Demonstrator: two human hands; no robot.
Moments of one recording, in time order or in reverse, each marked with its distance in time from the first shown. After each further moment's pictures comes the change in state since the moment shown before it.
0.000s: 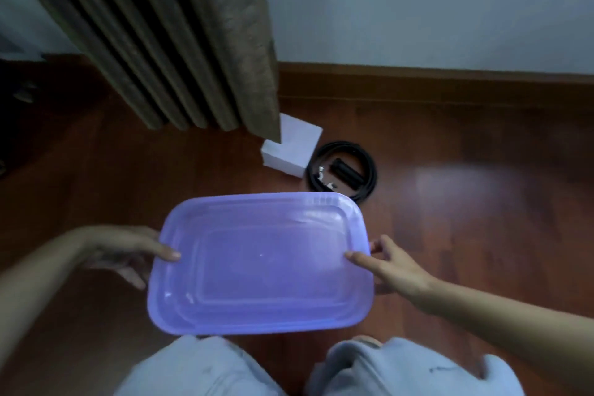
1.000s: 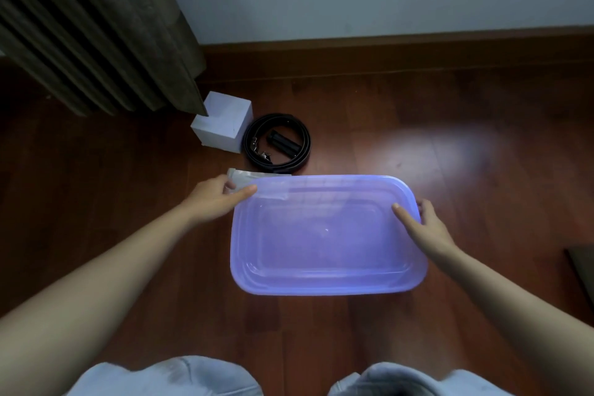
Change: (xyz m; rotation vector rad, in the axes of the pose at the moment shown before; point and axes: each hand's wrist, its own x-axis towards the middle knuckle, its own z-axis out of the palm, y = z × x) left_hand 0.043 0.150 0.203 0.365 0.636 0.446; right_hand 0.008 0.130 -0.152 -0.066 0.430 -0.116
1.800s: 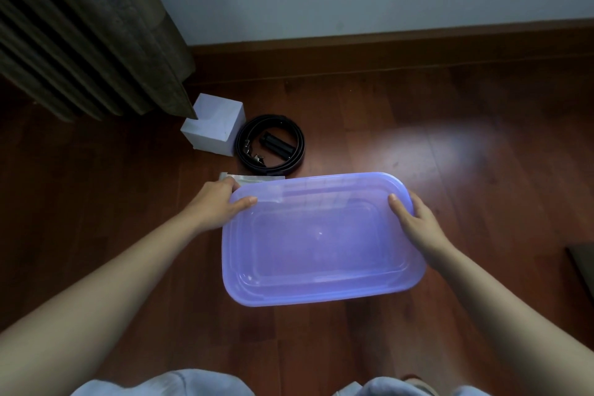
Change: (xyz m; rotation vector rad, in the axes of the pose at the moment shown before) left_hand 0.012 0.009 0.013 0.188 0.040 0.169; right_hand 0.018 0.002 0.012 0.258 -0.006 -0.124
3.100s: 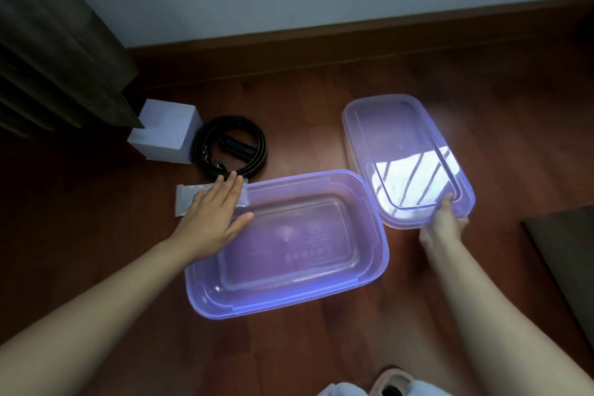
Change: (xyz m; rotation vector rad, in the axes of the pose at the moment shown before) left_hand 0.005 0.032 0.043 0.289 -0.066 0.266; right_hand 0.037 0.046 -0.059 0.879 0.867 0.326
